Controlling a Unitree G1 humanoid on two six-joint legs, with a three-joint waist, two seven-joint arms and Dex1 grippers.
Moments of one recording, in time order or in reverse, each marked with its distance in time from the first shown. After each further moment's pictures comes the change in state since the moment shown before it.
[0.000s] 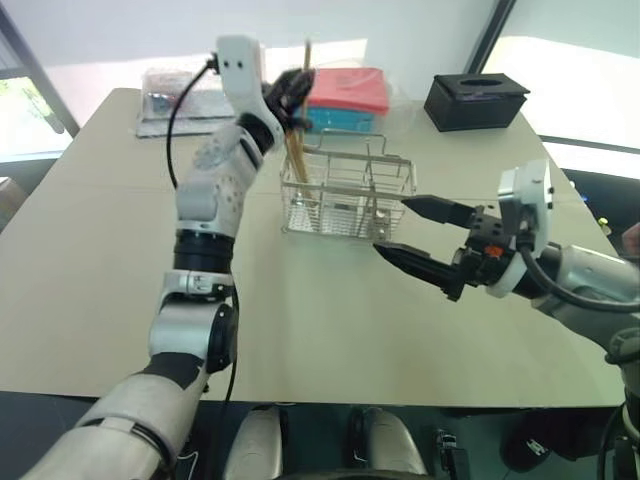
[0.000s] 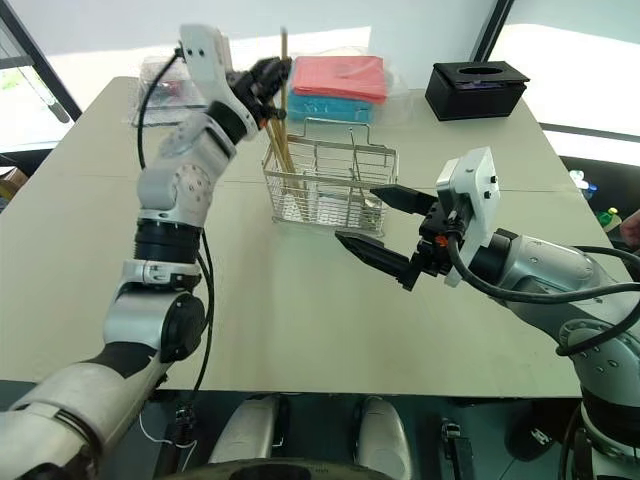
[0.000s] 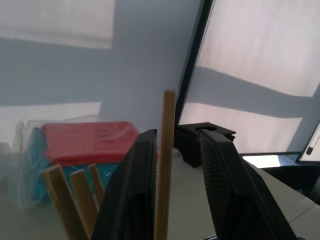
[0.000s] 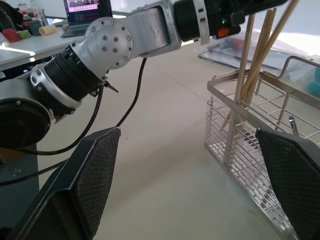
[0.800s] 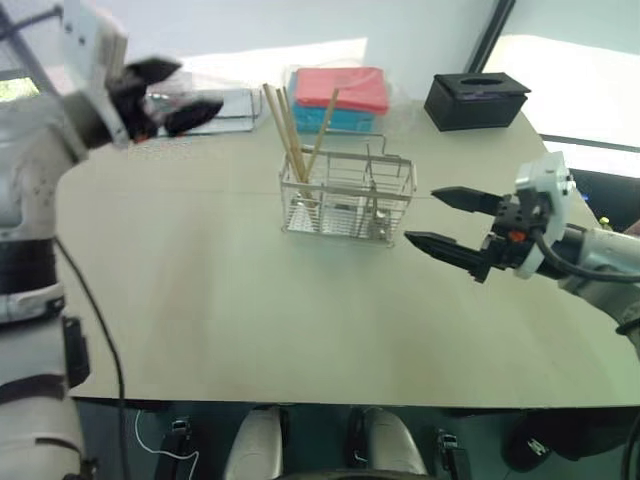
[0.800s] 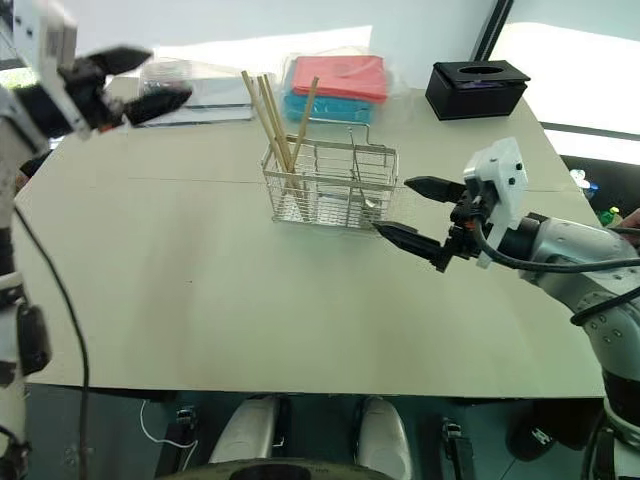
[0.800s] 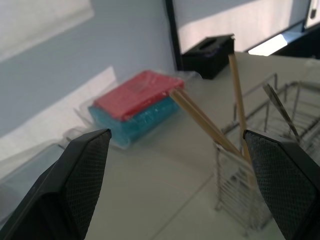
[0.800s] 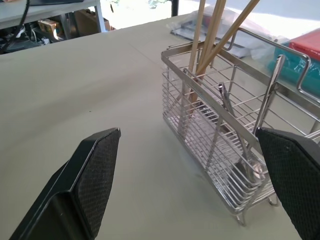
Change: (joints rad) left arm 0.252 0.794 -0.006 -0.349 -0.106 0.267 -0.641; right arm 0.012 -0.117 -0.014 0.232 -0.251 -0.104 0.282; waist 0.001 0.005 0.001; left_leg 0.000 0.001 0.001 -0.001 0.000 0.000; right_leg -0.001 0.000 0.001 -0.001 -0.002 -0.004
